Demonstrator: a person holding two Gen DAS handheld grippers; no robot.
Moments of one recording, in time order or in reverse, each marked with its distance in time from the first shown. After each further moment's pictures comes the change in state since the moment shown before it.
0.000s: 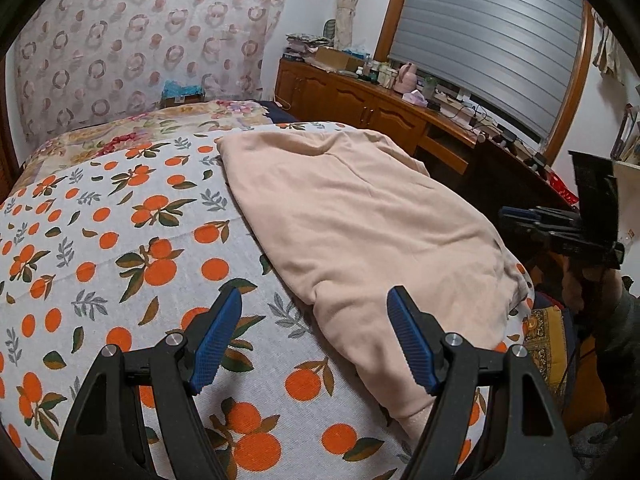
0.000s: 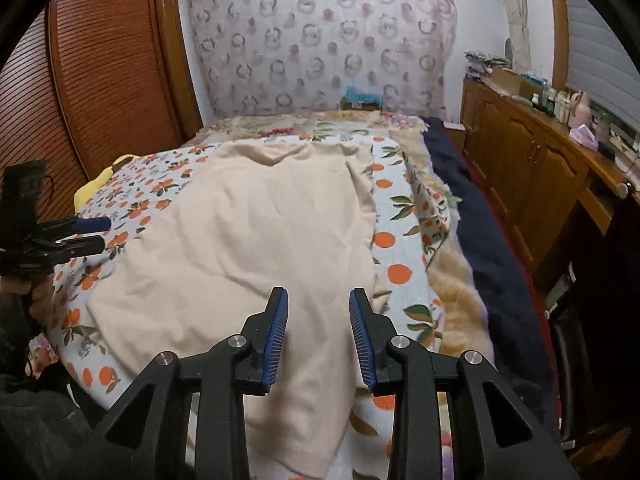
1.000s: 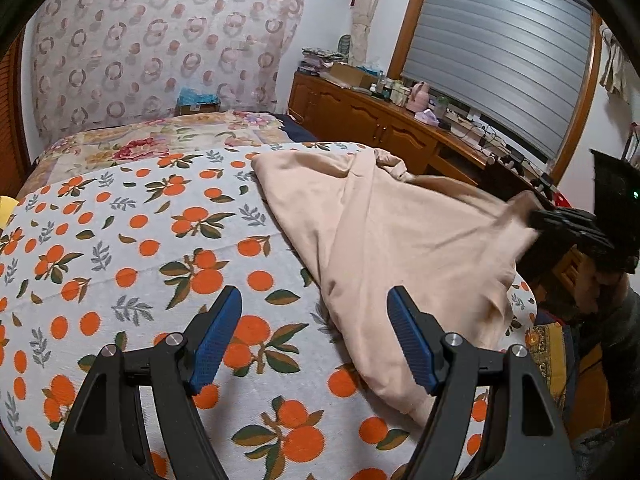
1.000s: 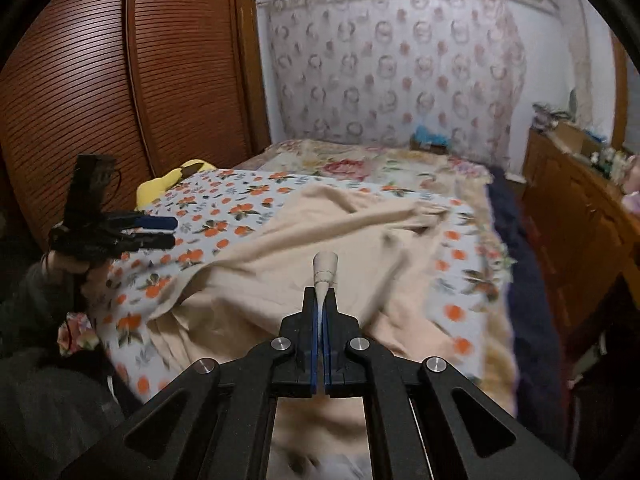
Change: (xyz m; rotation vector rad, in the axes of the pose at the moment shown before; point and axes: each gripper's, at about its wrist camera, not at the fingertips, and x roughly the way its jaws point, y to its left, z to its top) left arm -0.022 0.024 0.003 -0.036 -0.048 0.019; right arm -0.042 0.008 0.027 -0.164 -0.114 0.177
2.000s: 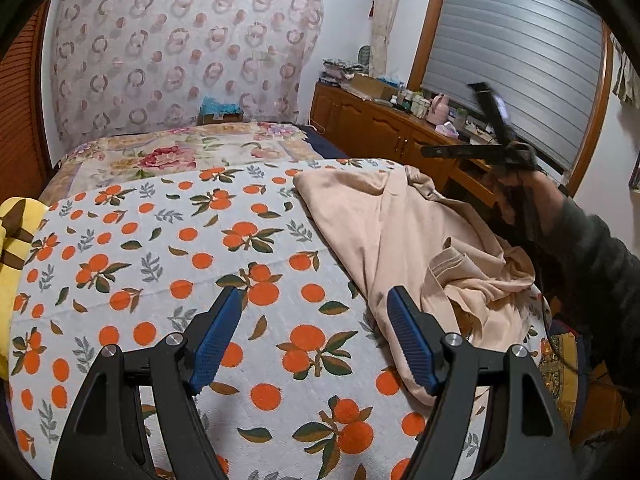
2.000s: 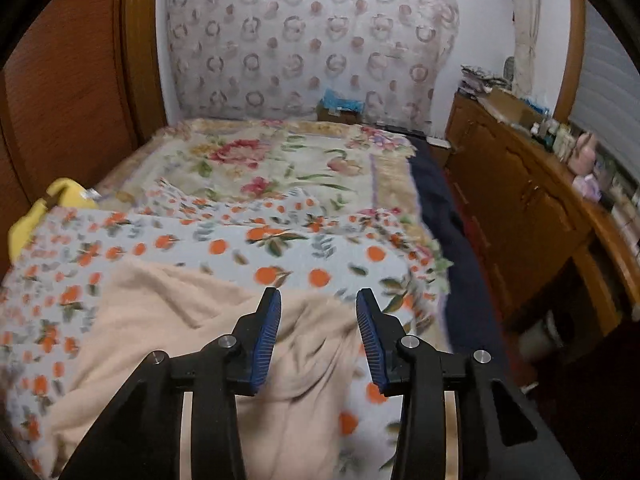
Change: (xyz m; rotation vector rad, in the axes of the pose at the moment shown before) left arm -0.019 0.034 0.006 -0.017 -0.038 0.072; right arm 0.188 -0.061 0.126 0.123 0.147 -0.289
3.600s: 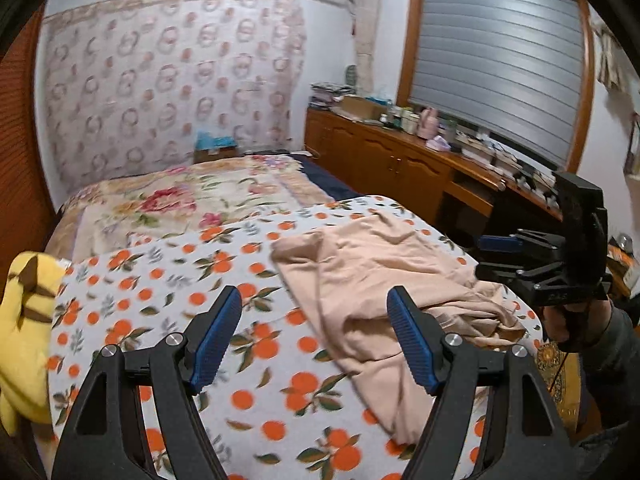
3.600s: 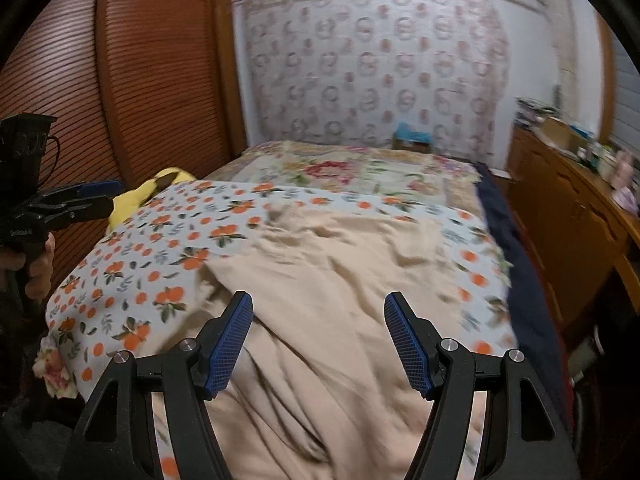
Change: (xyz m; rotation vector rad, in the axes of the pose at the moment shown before) left arm -0.042 -0.021 0.044 0.076 -0.083 0.031; right arm -0.154 0.073 -0.137 -0.099 -0.127 0.252
